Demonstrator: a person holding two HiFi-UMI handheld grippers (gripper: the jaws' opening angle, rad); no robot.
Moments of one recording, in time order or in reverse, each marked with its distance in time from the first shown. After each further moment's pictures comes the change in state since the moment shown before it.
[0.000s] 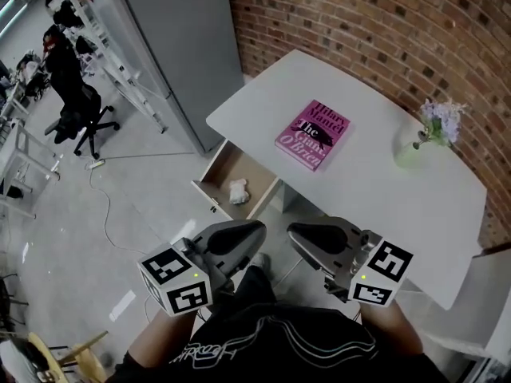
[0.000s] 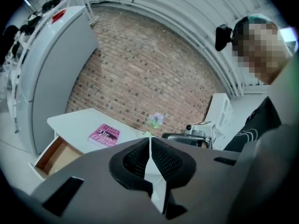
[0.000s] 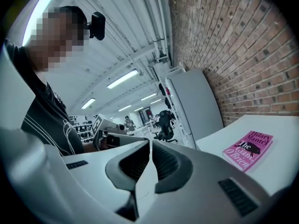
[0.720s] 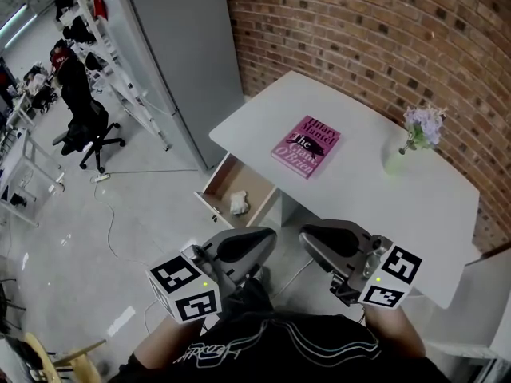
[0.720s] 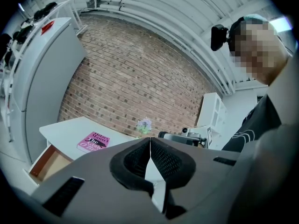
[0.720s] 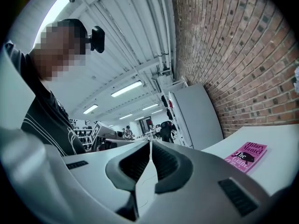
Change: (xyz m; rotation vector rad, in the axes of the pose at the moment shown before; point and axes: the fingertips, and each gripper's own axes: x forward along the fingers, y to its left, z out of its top) left arm -0.012 -0.087 0.010 0.084 -0.071 -0.053; right arm -0.064 0.049 0.030 -0.042 -0.143 0.000
